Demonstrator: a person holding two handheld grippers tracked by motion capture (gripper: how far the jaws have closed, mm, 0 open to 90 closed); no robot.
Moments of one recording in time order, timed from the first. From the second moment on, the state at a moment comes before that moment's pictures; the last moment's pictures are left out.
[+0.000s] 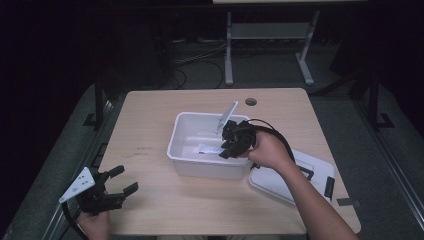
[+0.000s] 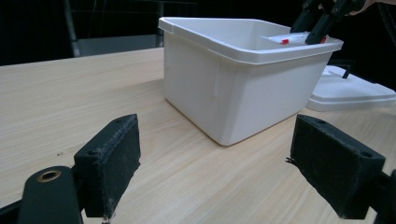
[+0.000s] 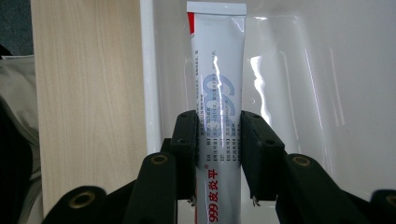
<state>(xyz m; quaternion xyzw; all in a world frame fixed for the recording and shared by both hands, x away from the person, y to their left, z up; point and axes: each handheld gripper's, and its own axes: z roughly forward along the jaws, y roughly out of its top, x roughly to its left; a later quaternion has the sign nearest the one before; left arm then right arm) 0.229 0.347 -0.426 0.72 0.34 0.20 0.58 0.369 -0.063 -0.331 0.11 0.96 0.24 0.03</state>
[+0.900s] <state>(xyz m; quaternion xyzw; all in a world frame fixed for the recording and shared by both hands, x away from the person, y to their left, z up) 0.229 0.347 -0.426 0.72 0.33 0.20 0.58 0.378 -0.064 -0.345 0.12 0.96 0.23 0.01</state>
